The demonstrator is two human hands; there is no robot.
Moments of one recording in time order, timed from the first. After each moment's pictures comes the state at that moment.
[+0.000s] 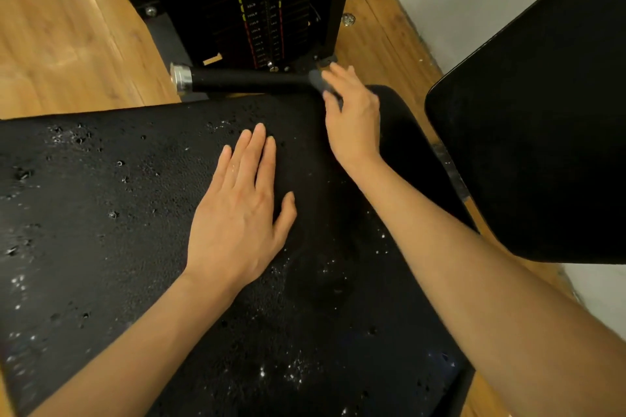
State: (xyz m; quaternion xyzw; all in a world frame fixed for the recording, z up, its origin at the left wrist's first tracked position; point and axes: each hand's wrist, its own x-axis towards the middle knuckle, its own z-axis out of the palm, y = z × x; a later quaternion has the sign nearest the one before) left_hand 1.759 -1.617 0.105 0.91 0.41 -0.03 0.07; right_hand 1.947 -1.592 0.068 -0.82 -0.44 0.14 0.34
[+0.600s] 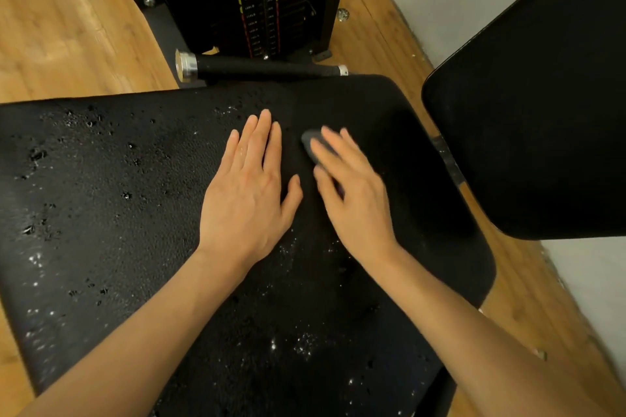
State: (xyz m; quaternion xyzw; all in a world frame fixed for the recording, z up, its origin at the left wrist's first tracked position) left_hand 1.758 -1.617 0.102 0.91 0.40 -0.02 0.08; right_hand 1.892 -1.697 0.087 -0.78 -0.52 0.16 0.29
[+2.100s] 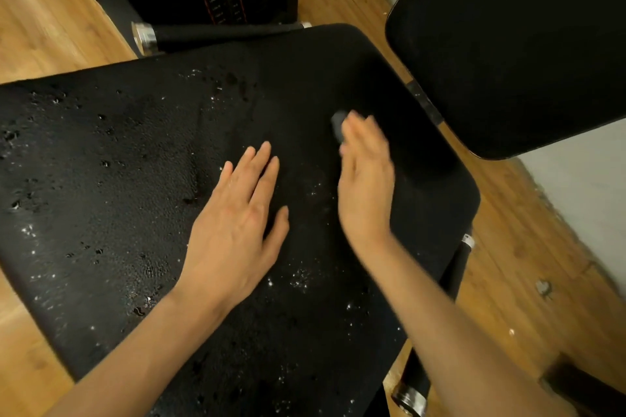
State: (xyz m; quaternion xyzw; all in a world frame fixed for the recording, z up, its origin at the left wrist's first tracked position) left_hand 1.710 -1.682 0.121 0.93 0.31 -0.01 0.19; right_hand 1.864 -1.751 0.090 -0.89 -0.34 0.07 0.29
